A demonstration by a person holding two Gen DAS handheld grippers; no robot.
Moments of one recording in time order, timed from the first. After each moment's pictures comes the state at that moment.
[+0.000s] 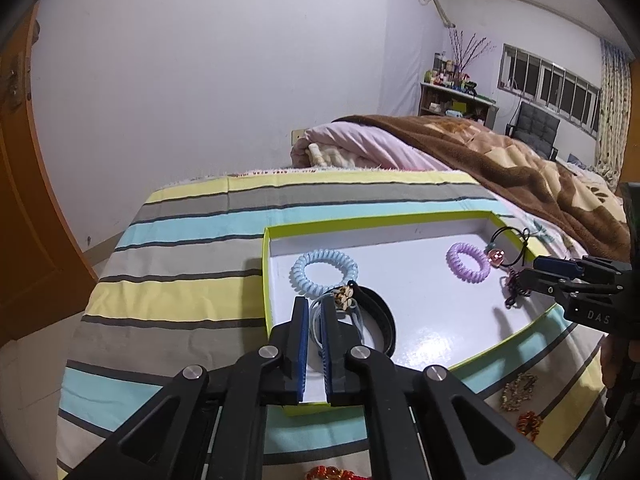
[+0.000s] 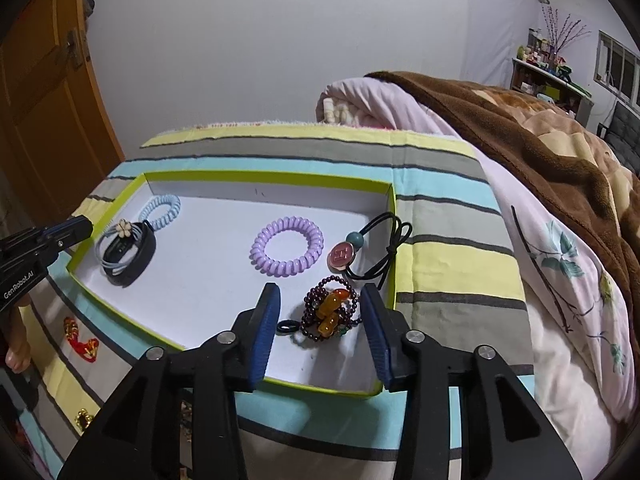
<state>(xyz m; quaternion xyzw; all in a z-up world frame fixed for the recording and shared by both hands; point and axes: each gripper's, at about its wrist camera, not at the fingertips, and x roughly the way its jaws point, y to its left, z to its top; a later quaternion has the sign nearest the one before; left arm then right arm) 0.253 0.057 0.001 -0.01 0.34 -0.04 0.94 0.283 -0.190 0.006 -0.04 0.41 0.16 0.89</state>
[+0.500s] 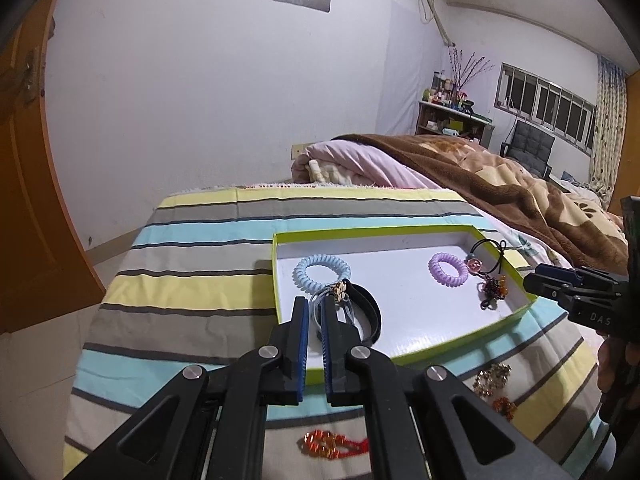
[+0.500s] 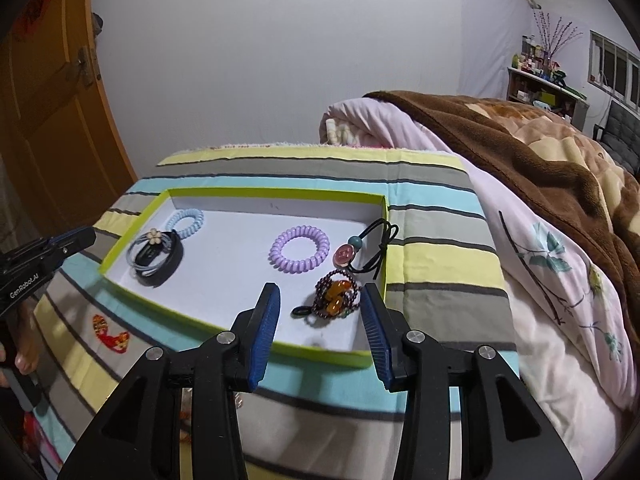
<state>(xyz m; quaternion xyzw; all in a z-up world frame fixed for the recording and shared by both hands) 0.213 0.066 0.021 -0.02 0.32 -0.04 0.95 0.247 -0.202 0.030 -0.02 0.39 0.17 0.91</state>
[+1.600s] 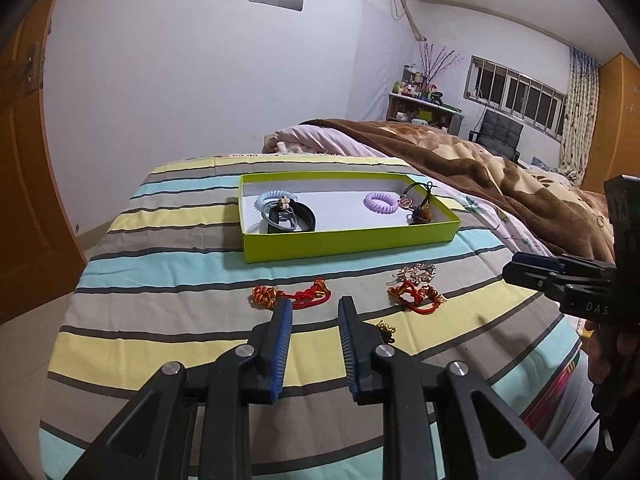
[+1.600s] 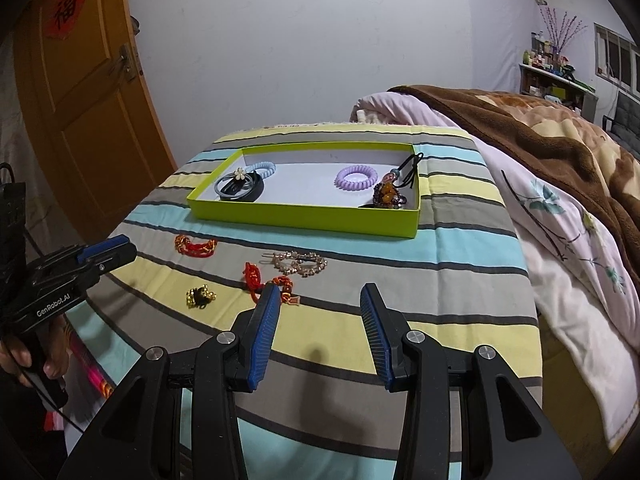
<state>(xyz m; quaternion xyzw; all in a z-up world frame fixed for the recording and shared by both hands) 0.097 0.044 0.007 -0.02 0.33 -0.09 0.94 0.132 -0.208 0.031 -0.01 0.39 0.21 0.90</state>
